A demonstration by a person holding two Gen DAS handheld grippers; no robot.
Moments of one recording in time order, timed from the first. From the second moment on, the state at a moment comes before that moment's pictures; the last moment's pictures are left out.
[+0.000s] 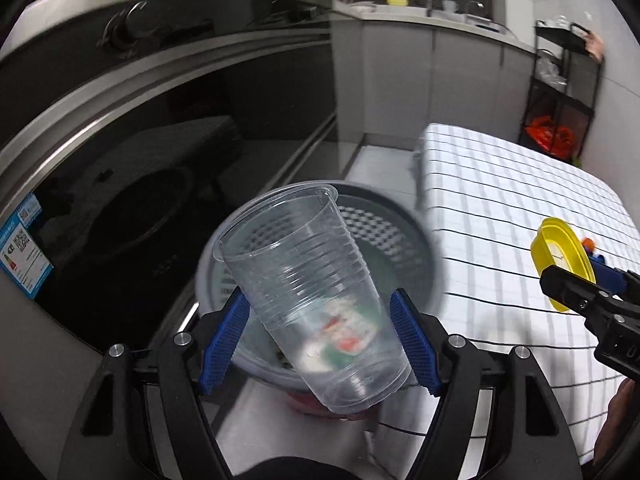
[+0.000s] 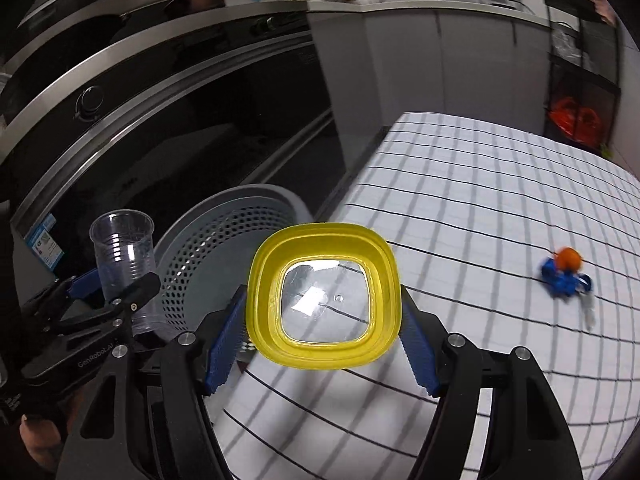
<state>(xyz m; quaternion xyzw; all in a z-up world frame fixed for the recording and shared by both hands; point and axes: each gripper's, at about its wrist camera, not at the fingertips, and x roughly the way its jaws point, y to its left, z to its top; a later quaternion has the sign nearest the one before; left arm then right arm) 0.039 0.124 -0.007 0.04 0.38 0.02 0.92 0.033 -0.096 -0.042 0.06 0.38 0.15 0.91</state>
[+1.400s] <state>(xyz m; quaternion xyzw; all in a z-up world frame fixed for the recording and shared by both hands) 0.103 0.202 -0.042 -0.02 0.41 0.06 0.91 0.120 0.001 -0.062 -0.01 0.40 0.21 0.89</state>
